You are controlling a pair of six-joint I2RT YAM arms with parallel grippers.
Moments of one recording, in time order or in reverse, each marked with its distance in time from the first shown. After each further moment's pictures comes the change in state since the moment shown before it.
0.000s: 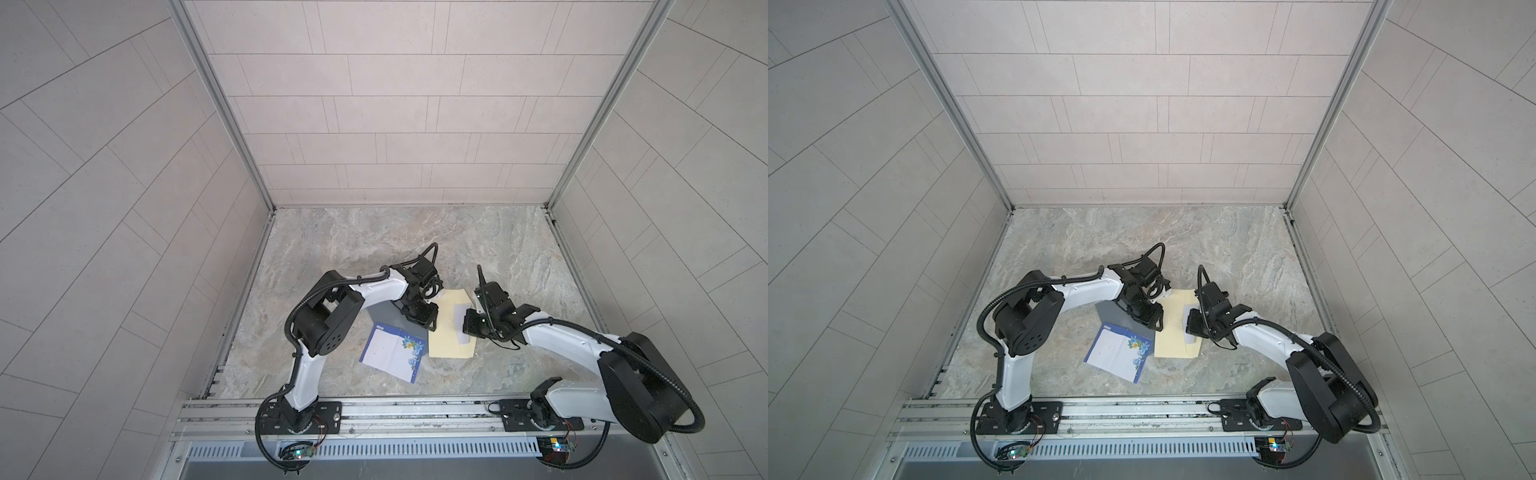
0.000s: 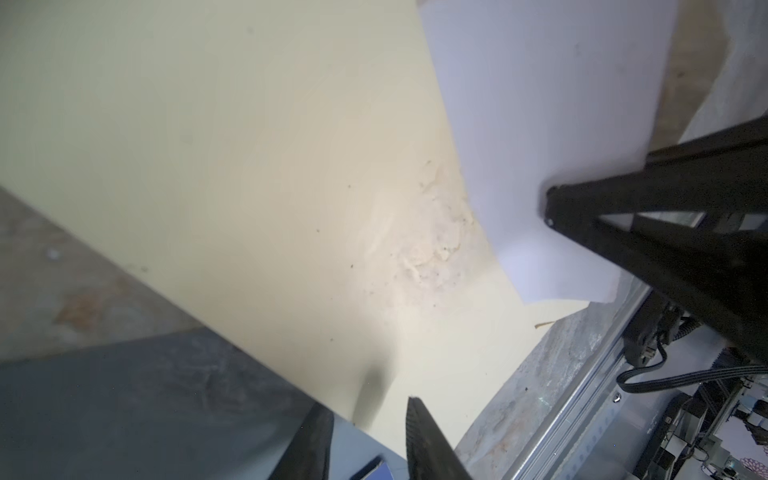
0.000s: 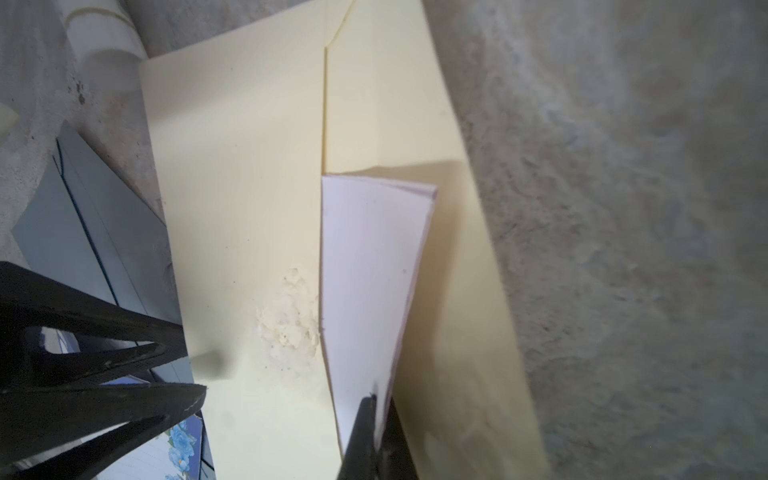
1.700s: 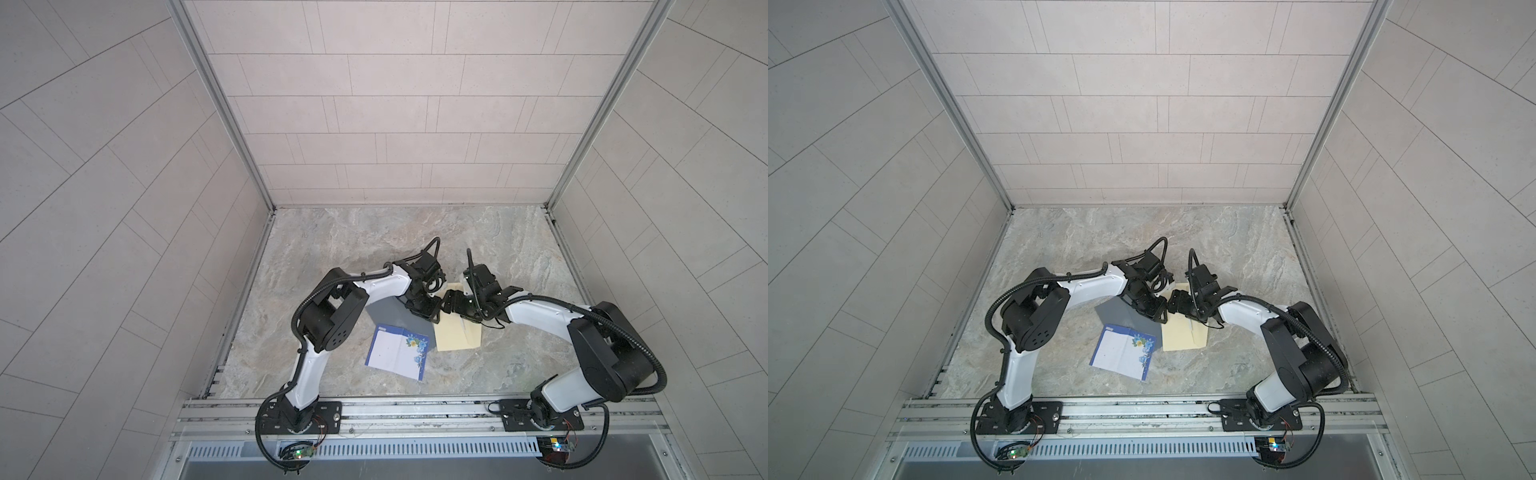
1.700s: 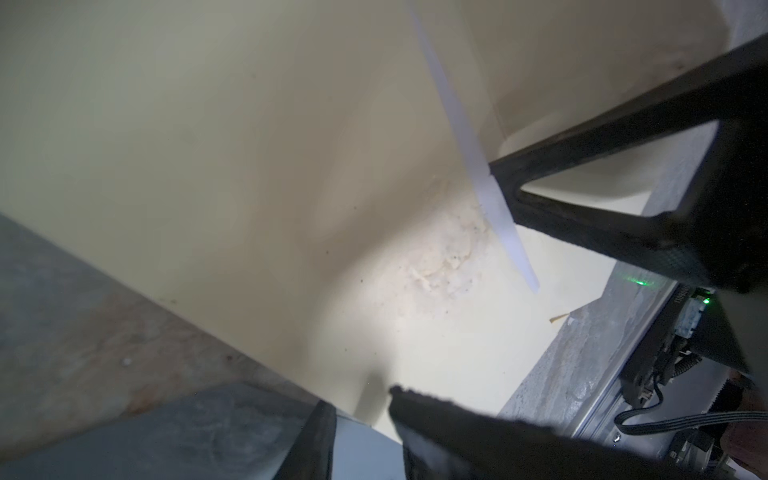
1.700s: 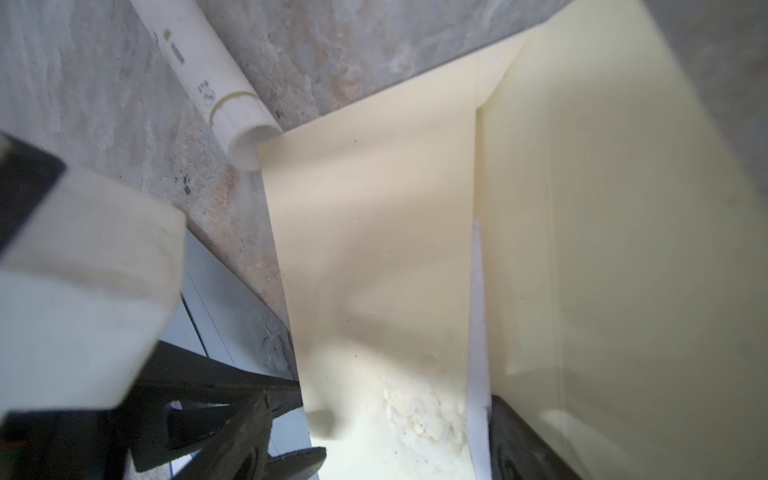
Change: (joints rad) left arm 0.009 0.049 0.070 0.029 -0.018 -0.022; right arm -0.018 0.198 0.159 0.128 -0.083 0.048
